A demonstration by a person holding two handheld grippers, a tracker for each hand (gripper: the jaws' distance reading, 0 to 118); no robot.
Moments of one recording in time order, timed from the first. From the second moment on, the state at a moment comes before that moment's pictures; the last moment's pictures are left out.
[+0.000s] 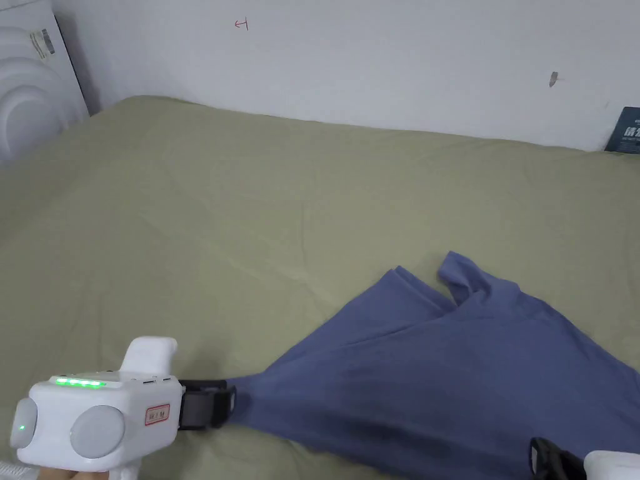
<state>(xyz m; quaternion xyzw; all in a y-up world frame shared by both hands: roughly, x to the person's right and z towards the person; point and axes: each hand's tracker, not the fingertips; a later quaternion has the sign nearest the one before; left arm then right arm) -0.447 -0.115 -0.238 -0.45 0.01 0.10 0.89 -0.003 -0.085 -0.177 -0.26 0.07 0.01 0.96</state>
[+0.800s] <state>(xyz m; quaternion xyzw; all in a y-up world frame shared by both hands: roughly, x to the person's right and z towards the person) -0.422 -0.128 -0.256 -0.46 0.02 0.09 0.88 0.063 -0.112 -0.322 -0.33 0.03 0.02 0.94</state>
